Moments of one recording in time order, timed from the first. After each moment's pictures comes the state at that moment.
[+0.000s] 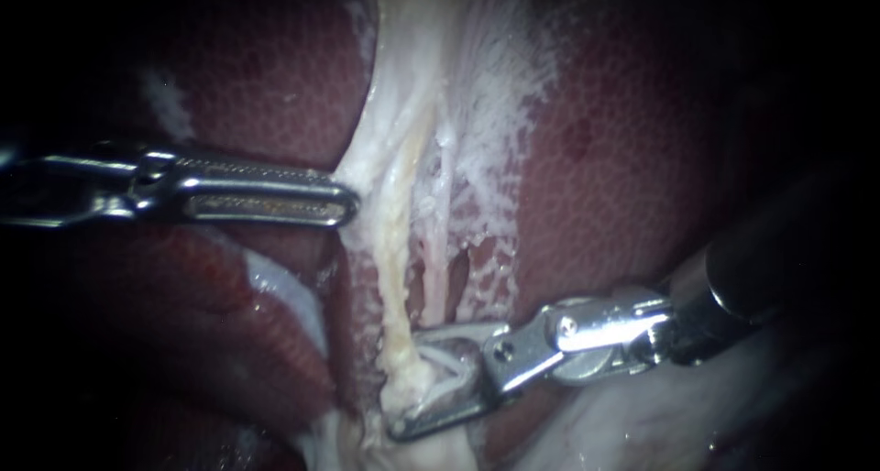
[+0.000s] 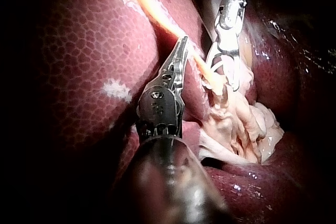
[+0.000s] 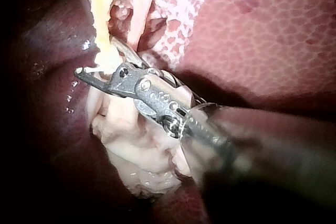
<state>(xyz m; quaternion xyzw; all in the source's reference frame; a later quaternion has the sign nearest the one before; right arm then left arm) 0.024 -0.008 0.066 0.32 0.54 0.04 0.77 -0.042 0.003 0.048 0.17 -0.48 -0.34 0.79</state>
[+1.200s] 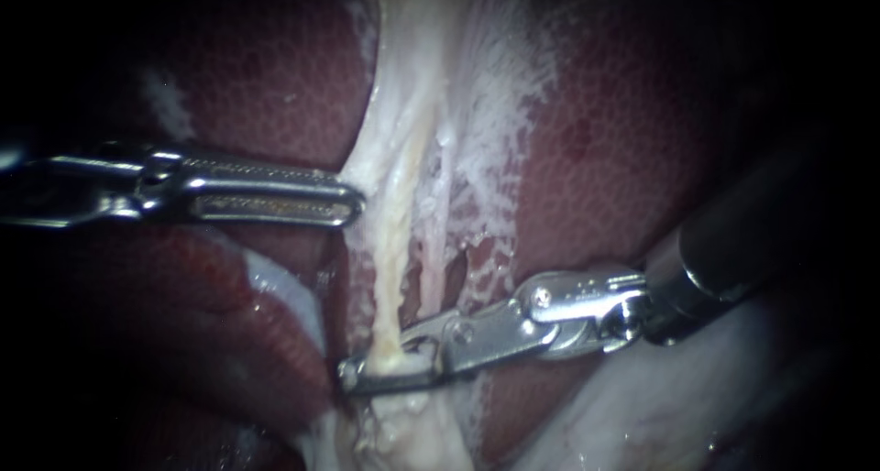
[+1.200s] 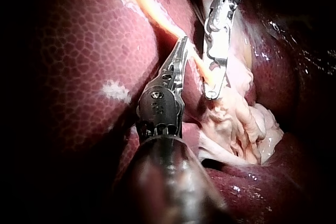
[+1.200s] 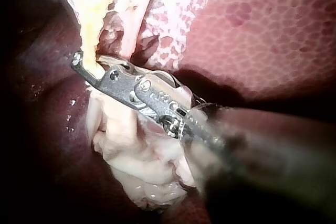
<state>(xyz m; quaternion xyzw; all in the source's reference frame) 0.024 -0.006 0.068 0.35 0.54 0.04 0.77 -0.042 0.003 0.048 0.17 -0.48 -0.34 0.79</state>
